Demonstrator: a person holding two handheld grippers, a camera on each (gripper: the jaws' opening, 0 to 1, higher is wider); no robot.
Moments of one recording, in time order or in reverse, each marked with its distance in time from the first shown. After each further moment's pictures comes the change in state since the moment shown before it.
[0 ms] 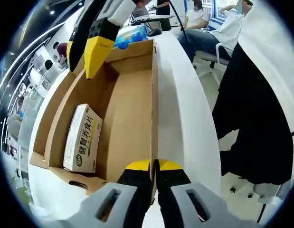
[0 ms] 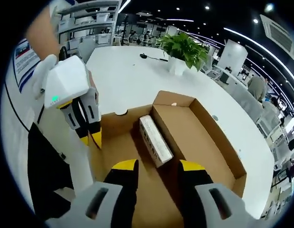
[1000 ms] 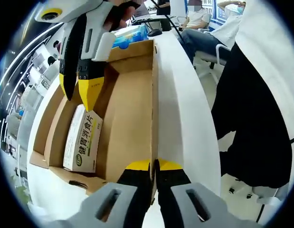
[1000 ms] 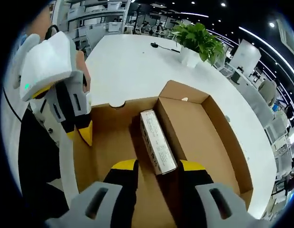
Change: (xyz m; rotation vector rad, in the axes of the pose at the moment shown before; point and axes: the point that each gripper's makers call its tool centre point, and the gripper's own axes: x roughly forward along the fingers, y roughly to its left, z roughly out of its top) left arm -0.002 0.000 0.002 -0.008 0.000 -0.011; right arm 0.050 0.000 -0.007 -0.073 0.087 0.080
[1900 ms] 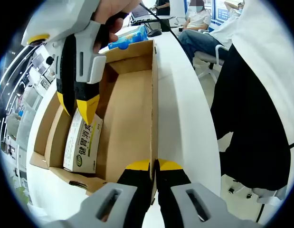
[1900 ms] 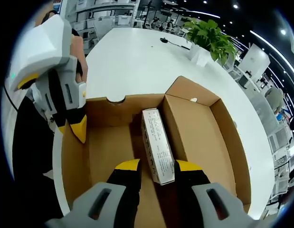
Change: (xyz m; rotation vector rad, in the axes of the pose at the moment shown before) left arm 0.001 0.000 -0.001 0.001 -0.006 -0.009; right arm 0.021 0.002 0.005 -0.117 0.033 0.025
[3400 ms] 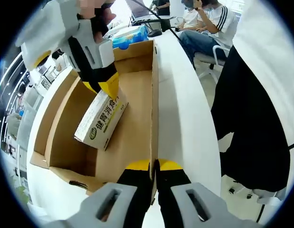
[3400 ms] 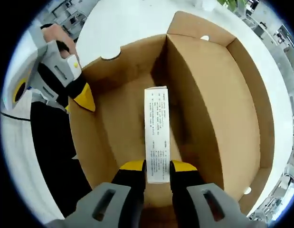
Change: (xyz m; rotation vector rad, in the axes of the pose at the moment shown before) left arm -0.003 0.002 0.002 -0.003 -0.001 0.009; right arm -0.023 0.025 -0.063 0.212 0.472 0.230
